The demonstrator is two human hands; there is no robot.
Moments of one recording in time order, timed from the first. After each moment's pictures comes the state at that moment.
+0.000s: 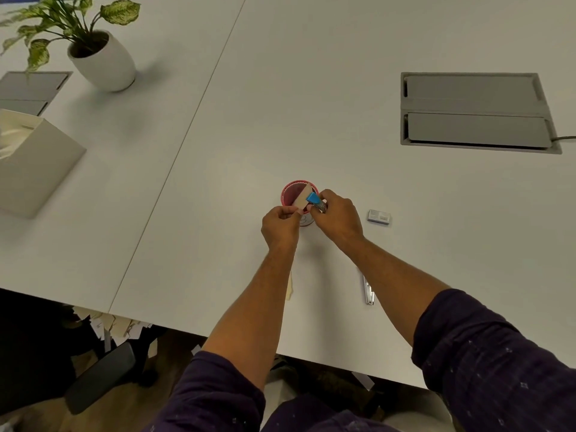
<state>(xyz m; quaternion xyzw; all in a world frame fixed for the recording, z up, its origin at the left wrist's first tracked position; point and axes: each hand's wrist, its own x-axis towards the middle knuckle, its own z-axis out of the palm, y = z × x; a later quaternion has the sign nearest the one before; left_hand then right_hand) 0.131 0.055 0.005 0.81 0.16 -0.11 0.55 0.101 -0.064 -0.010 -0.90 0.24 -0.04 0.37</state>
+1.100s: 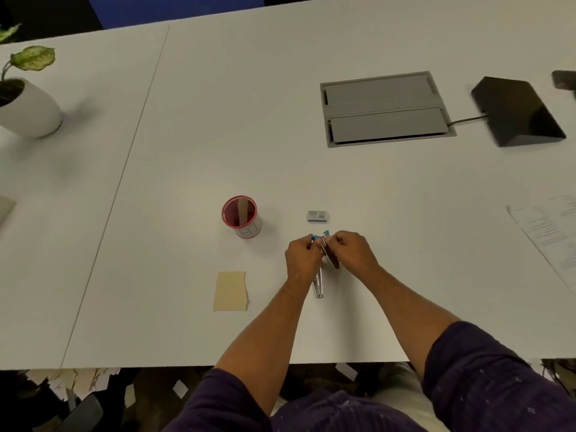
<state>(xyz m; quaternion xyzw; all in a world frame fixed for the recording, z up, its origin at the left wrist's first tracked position) 0.011 -0.040 -0.001 0.84 -0.06 -0.27 0.48 -0.055 -0.155 -0.010 -0.80 0.36 0.01 0.48</state>
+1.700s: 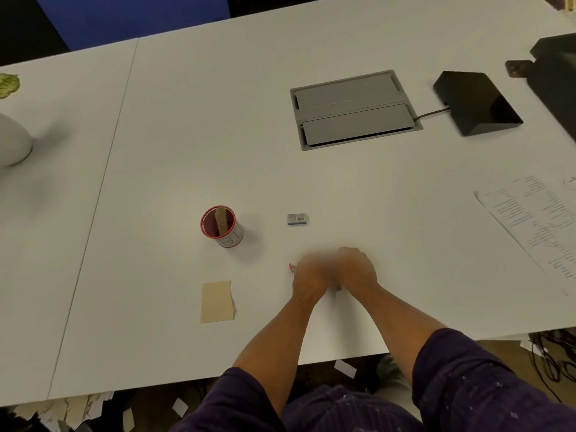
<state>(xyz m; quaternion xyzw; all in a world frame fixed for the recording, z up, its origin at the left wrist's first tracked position) -0.038 -0.059 -0.014 0.87 -0.22 -0.32 0.31 -0.100 -0.158 -0.015 -0.85 0.43 0.14 0.28</state>
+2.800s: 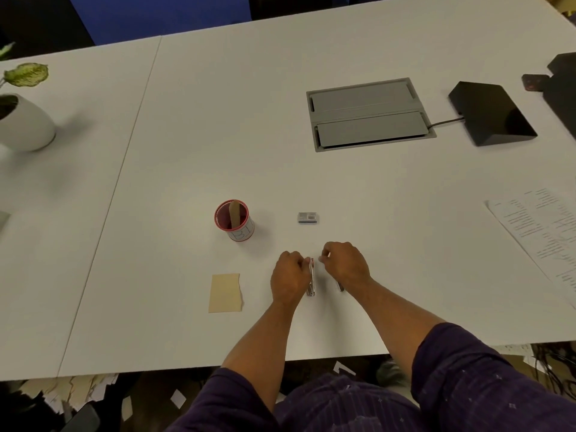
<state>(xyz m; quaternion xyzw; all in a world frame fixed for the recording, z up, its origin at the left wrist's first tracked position) -0.011 -0.007 -0.013 0.93 -0.19 -0.18 0.27 -0.076 -0.139 -0.007 -0.88 0.36 0.09 0.29</state>
